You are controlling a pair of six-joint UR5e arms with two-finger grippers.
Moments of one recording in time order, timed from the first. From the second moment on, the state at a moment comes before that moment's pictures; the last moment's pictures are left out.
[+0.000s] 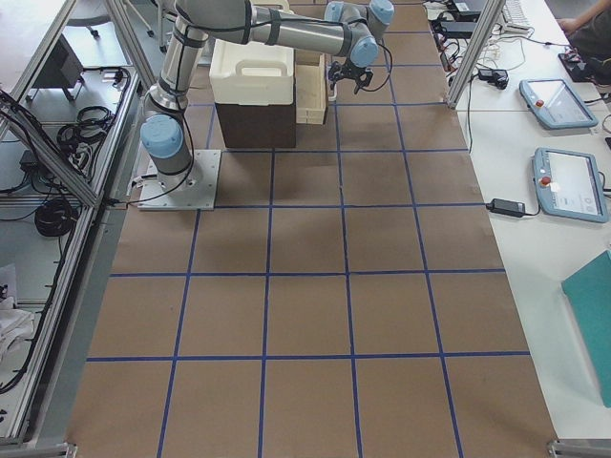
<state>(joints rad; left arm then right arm) -0.88 -1.78 -1.86 -1.03 1.62 2.37 1.81 -1.01 1.33 -1.64 -1.48 -1.41</state>
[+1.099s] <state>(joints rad) -1.32 -1.68 -1.52 -1.54 1.62 1.69 1.79 -0.97 1.26 -1.70 -1.50 -1.44</state>
